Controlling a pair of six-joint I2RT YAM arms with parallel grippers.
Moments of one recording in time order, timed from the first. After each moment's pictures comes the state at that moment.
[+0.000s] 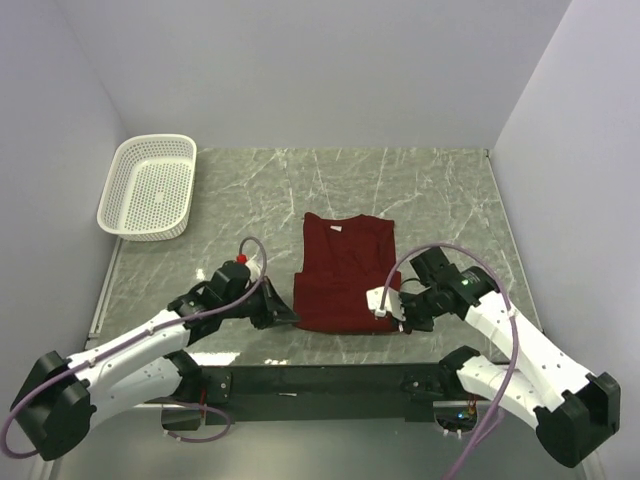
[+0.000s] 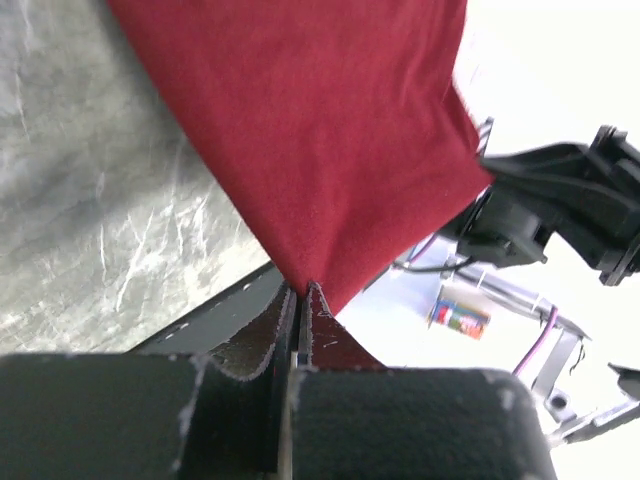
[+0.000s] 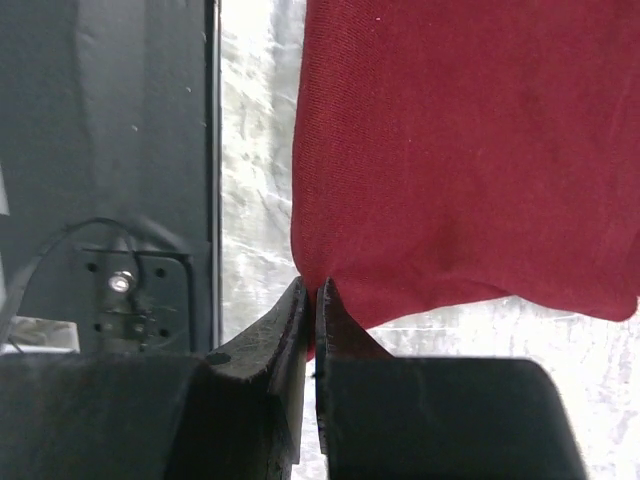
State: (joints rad) left arm -0.72 0.92 0.40 -0.14 0.39 -1.13; right arm 0.50 0.91 0.72 -1.10 -0.51 -1.08
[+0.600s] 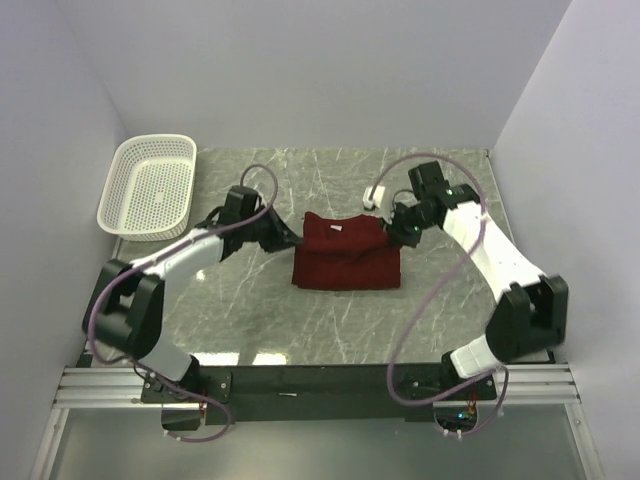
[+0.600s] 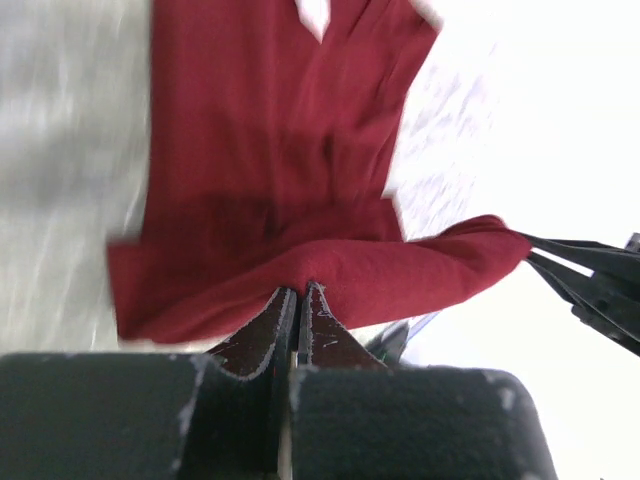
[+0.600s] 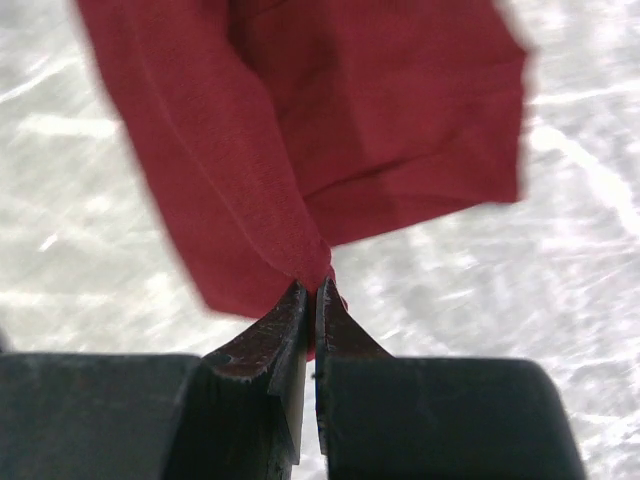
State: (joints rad) left arm -0.43 1.50 0.92 -0.12 0.42 -1.00; right arm 0.28 1.44 1.25 -0.94 -0.42 -0.90
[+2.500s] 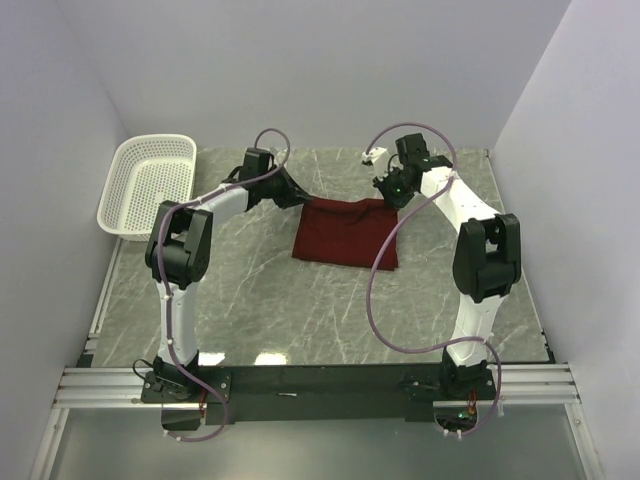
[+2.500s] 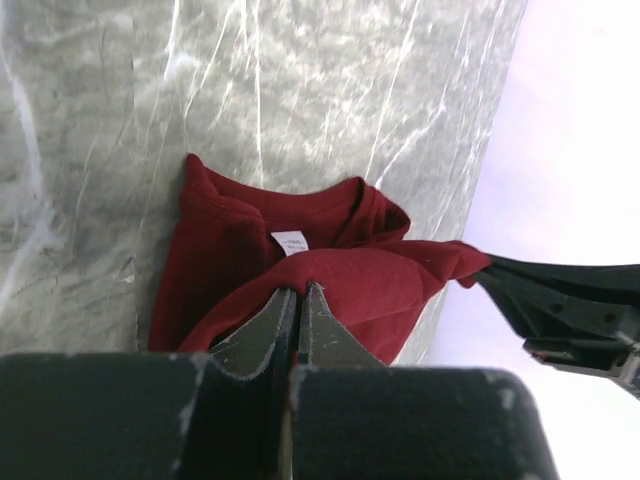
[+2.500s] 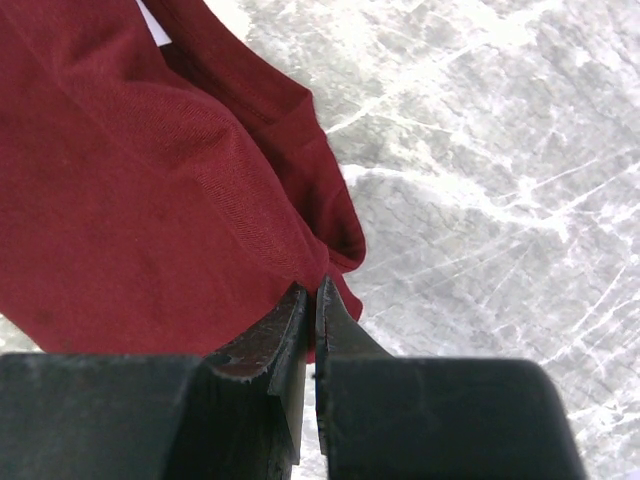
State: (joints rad) left arm -0.32 2.13 1.53 -0.06 0.50 -0.96; right arm 0.21 1.93 1.62 -0.72 -0.22 -0.58
